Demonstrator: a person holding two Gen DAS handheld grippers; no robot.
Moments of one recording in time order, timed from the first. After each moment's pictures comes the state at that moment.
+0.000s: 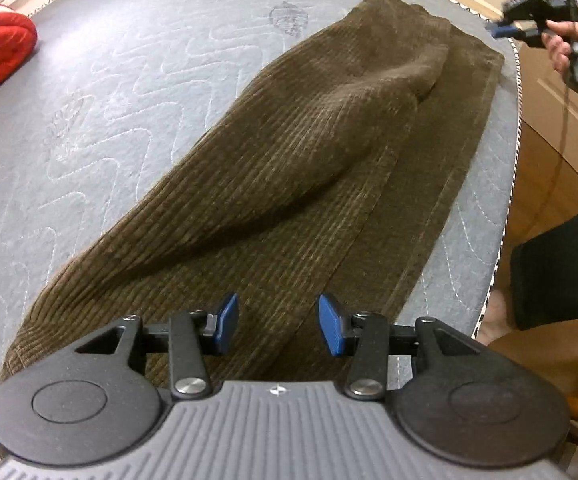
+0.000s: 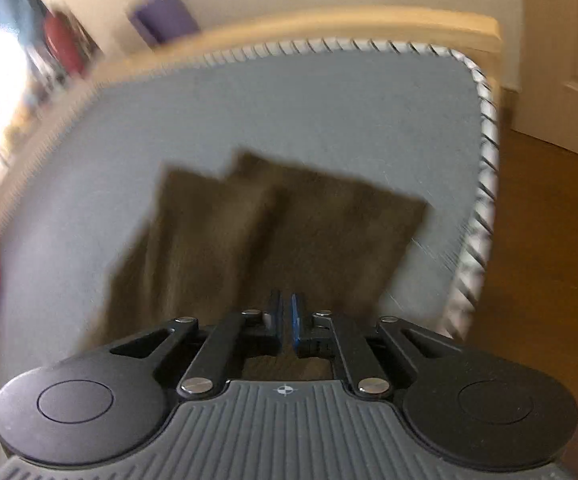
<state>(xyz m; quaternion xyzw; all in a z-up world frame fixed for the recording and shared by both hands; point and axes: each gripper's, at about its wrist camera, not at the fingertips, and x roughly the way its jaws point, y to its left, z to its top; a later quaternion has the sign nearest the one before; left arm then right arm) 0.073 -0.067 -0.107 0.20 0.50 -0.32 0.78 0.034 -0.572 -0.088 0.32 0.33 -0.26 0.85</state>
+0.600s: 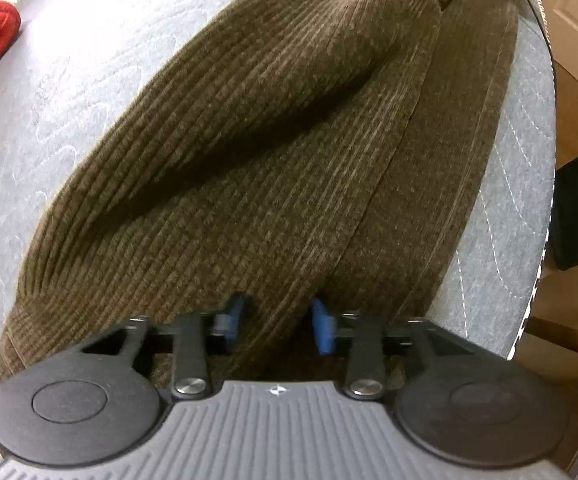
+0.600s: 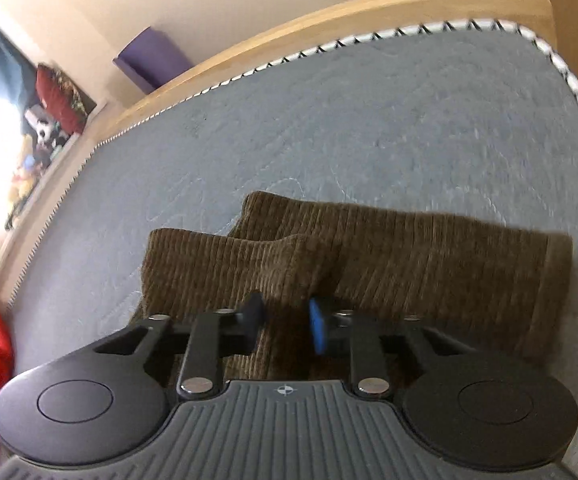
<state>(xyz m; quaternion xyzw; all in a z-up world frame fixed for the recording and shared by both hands) 0.077 -0.065 -0.159 0.29 0.54 -0.29 0.74 0.112 -0.601 -0.152 0.37 0.28 -0.27 0.84</state>
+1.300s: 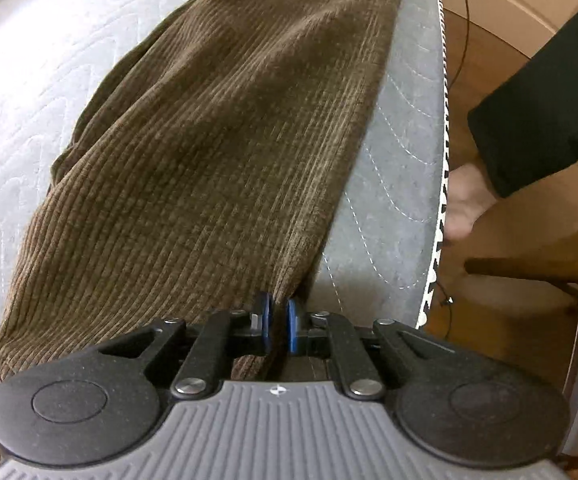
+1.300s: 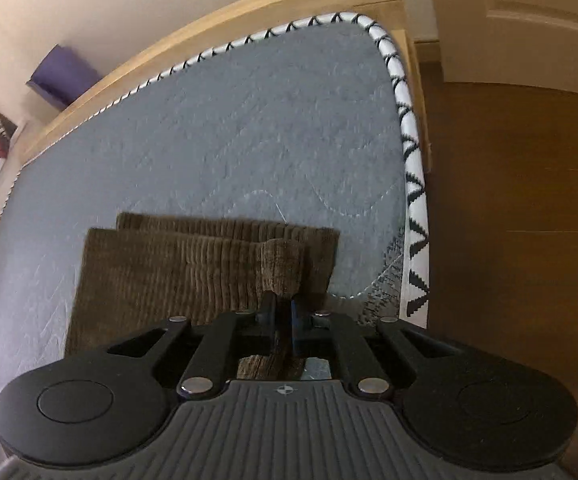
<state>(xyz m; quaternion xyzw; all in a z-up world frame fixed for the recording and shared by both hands) 0.030 -0.053 -0.135 0.31 0.52 -0.40 0.69 0.031 -0.628 -0.123 0.39 0.32 -0.39 0.77</state>
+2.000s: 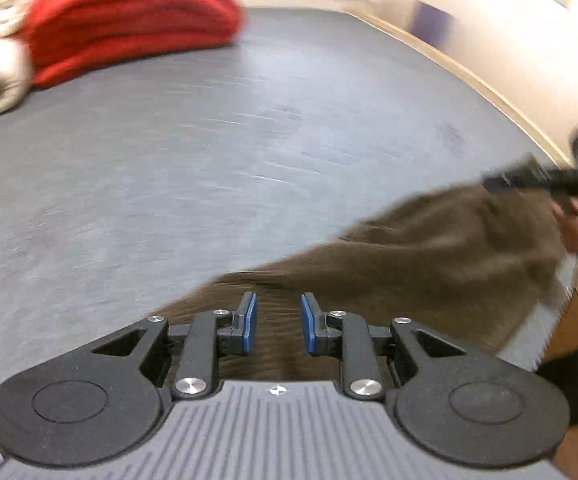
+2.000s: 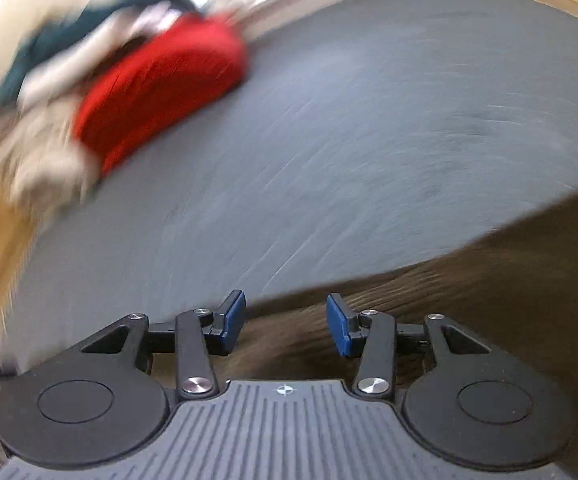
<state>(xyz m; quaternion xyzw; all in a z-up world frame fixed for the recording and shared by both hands) 0.079 0.149 -0.063 0.00 0.45 -0.14 0.88 0.165 -0.304 -0.115 0.13 0.45 0.18 0.87</state>
